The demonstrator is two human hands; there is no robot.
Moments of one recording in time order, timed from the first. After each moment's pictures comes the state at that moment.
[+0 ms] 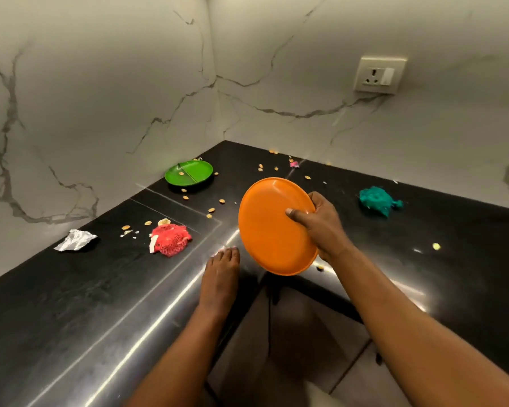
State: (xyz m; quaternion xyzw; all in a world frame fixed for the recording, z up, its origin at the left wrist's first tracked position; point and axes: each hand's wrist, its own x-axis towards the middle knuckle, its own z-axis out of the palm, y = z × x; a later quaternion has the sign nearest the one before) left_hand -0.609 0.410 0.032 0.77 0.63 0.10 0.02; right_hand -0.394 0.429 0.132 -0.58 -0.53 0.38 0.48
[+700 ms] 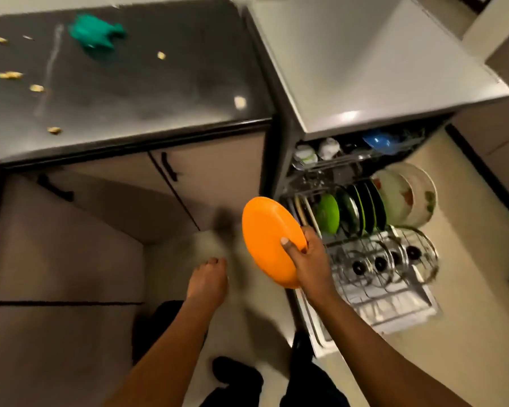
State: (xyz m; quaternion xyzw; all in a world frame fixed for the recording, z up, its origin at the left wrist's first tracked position) left_hand -0.406 0.045 -0.124 0.91 0.31 -0.21 0.15; right_hand -0.264 -0.112 -0.066 -0.81 -0.16 0.25 0.51
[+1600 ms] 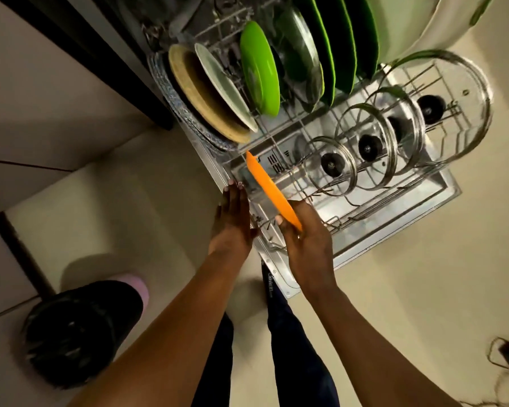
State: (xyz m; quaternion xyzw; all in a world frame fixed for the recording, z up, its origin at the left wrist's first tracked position) left_hand -0.202 -0.141 -0.480 0.91 0.19 -0.30 0.21; right_hand -0.171 -0.283 -0.414 -0.88 -0.08 0.17 0.43
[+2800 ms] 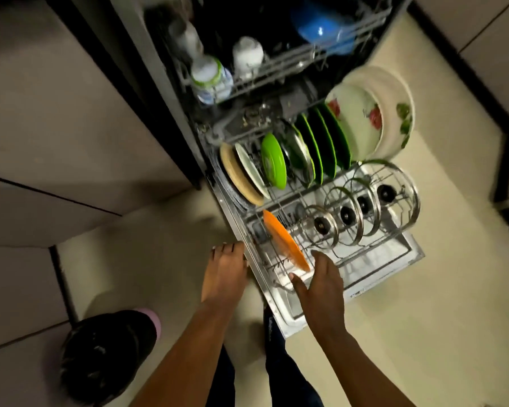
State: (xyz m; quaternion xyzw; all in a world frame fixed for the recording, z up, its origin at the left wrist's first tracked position) left_hand -0.232 -0.113 -0.308 0.94 0.22 -0.16 0.19; right_hand -0.187 -0.297 -0.313 -0.95 -0.09 0.14 0.26
